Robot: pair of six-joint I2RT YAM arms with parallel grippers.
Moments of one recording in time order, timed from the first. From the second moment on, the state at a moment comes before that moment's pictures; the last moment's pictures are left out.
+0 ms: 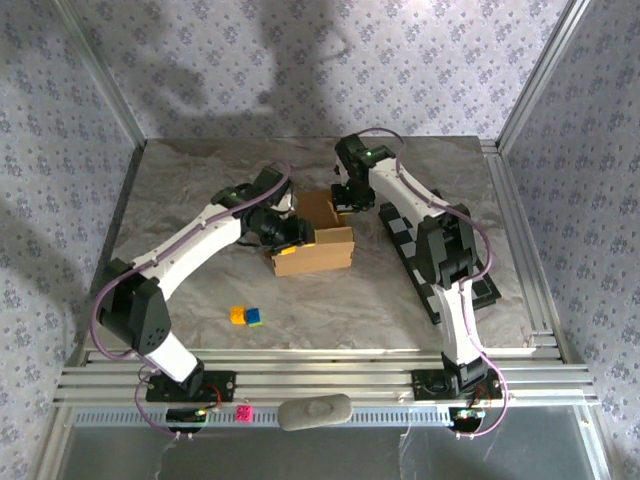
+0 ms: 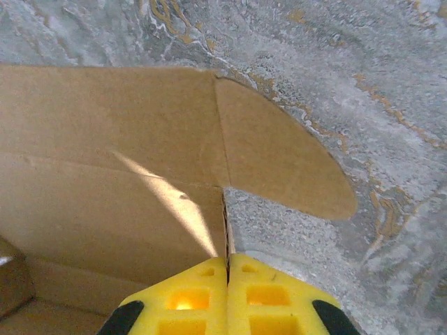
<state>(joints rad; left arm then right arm) -0.60 1.60 1.37 -0.89 0.33 -0.74 0.48 2.18 1.99 -1.06 -0.15 0.30</state>
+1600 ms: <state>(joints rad) -0.05 1.73 1.46 -0.65 0.35 -1.10 0.59 1.71 1.21 -0.08 -0.09 -0.10</state>
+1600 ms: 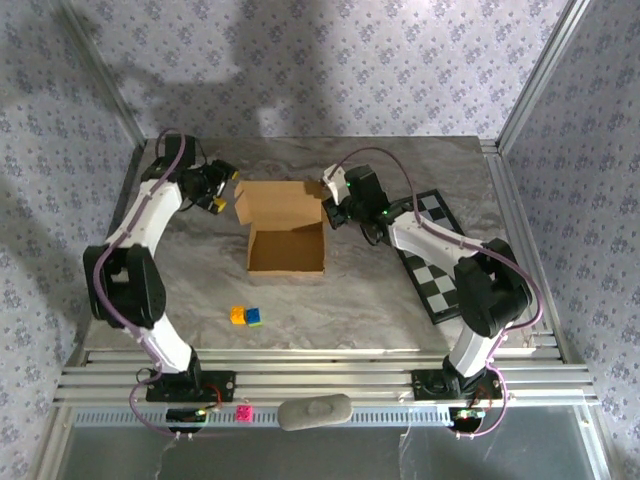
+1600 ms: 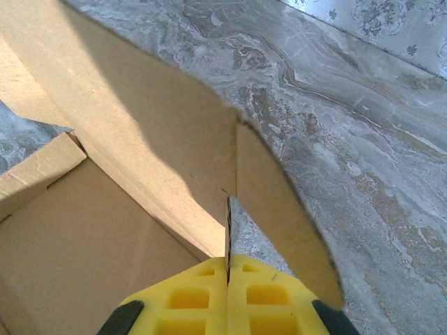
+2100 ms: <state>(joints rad) -0.11 1.83 1.47 -0.54 0.50 -1.26 0.60 1.72 1.22 -0.08 -0.08 -0.09</state>
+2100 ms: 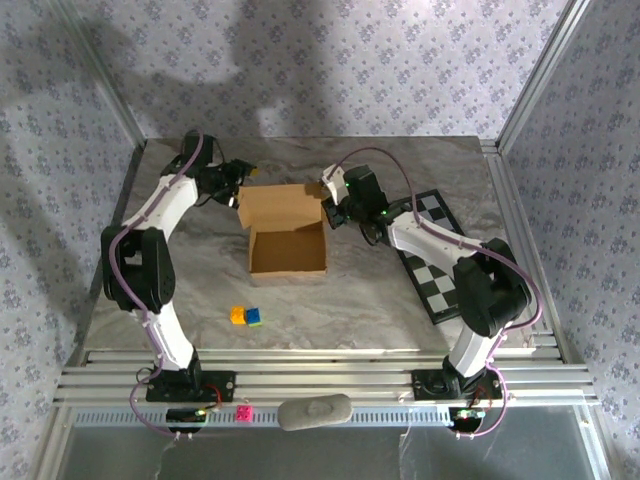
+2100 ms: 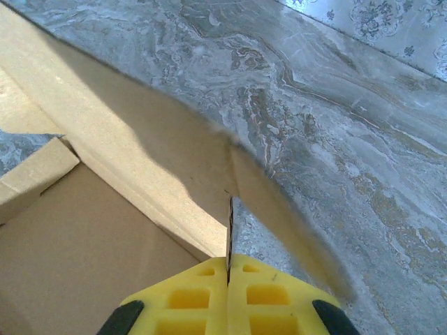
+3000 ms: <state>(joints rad) -0.04 1.66 1.32 -0.58 0.59 -1.37 0.61 1.74 1.27 -0.10 -0.03 -0.09</state>
